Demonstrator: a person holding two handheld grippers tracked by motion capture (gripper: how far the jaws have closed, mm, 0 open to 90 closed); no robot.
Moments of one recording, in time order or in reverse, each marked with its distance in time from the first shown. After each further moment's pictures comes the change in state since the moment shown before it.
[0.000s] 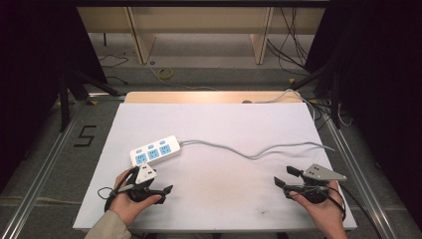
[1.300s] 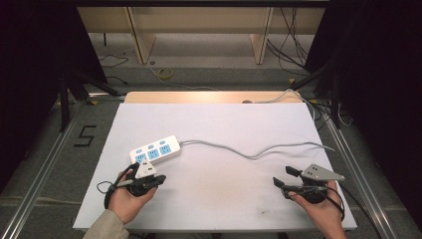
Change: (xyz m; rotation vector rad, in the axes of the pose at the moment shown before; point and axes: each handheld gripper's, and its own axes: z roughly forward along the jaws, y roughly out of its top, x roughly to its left) left arm 0.004 0.015 -0.008 0.053 -0.042 0.015; right arm 0.002 0.001 0.002 0.008 -0.002 -0.009
